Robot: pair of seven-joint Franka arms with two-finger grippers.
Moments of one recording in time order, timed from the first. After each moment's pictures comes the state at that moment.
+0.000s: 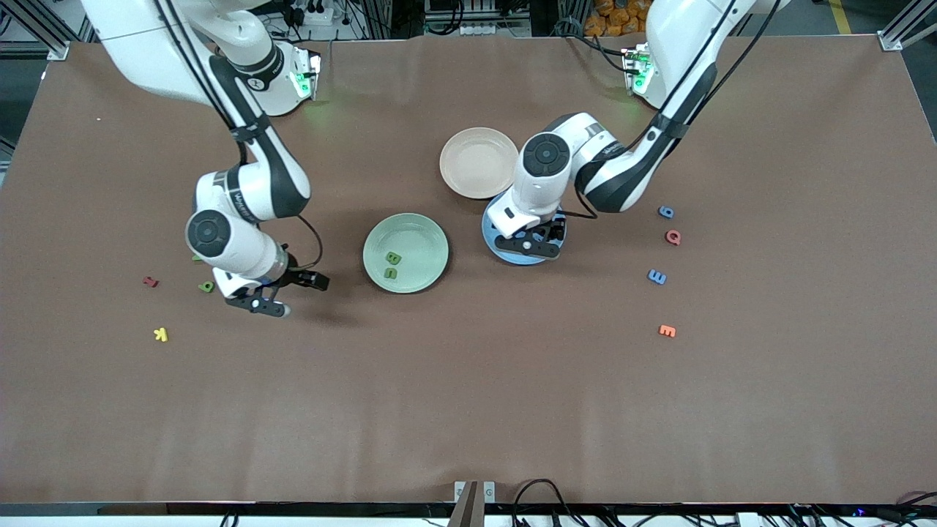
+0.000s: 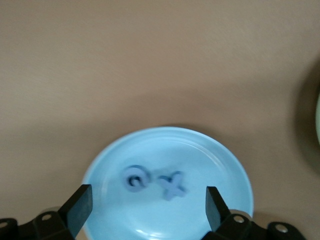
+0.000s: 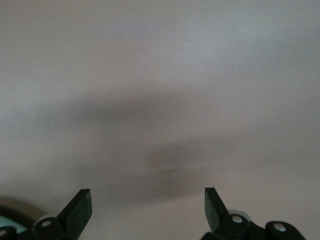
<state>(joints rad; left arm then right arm) -0.30 0.47 -0.45 -1.94 0.25 2.33 -0.68 0.21 0.42 0.02 -2.06 0.08 2.41 0.41</state>
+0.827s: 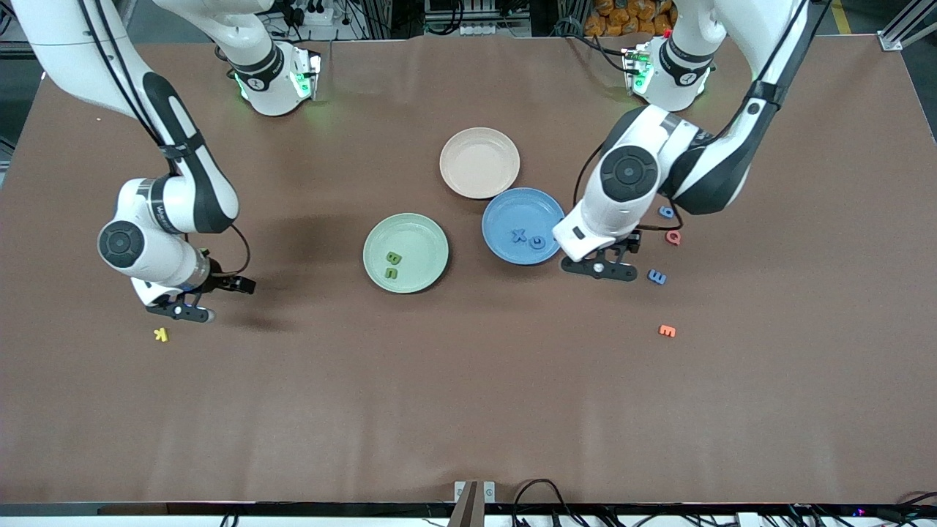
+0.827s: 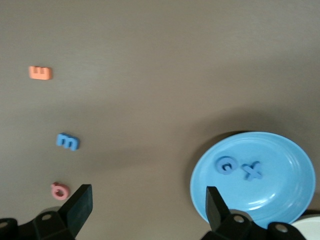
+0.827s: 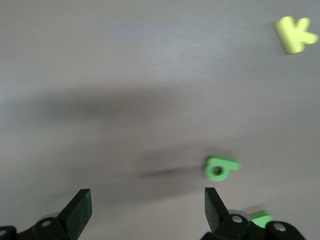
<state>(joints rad) -0.14 0.35 -0.43 -1.80 0.19 1.98 -0.45 -0.06 0.42 0.02 -2.09 -0.10 2.41 0.23</state>
